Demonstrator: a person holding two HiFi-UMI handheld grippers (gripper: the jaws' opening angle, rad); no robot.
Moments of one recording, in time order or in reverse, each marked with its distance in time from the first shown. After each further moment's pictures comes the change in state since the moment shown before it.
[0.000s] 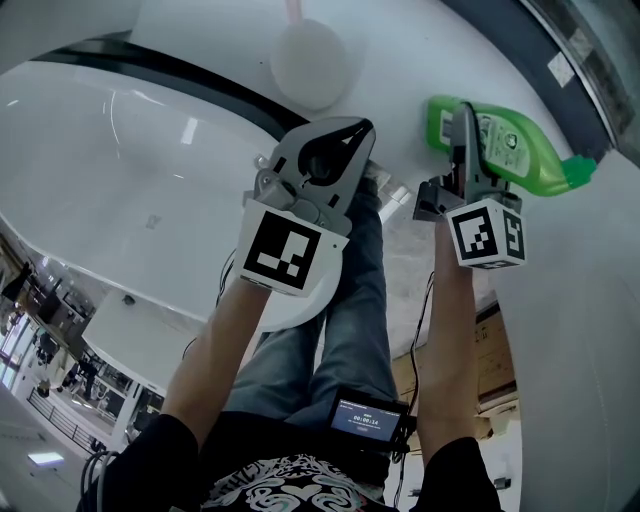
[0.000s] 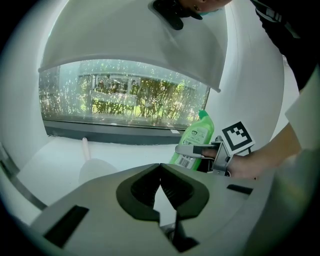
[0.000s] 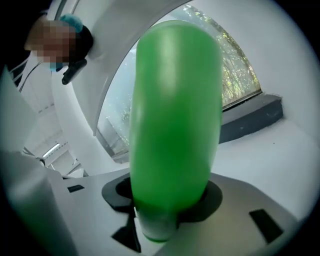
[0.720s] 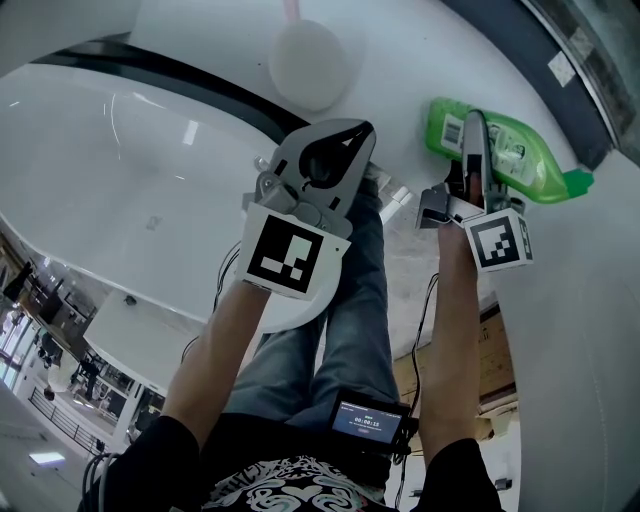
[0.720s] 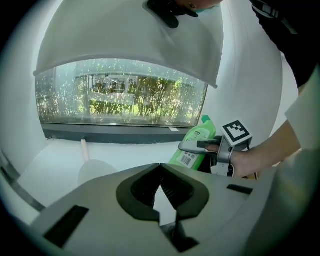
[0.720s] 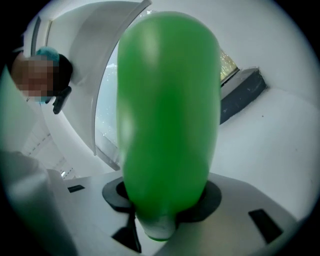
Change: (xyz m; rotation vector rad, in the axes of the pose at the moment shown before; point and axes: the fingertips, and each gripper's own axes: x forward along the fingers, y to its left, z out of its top) left arm 0.006 -0.003 -0.002 0.031 0.023 -0.002; right arm -0.007 -0.018 0.004 0.189 -0.007 0.040
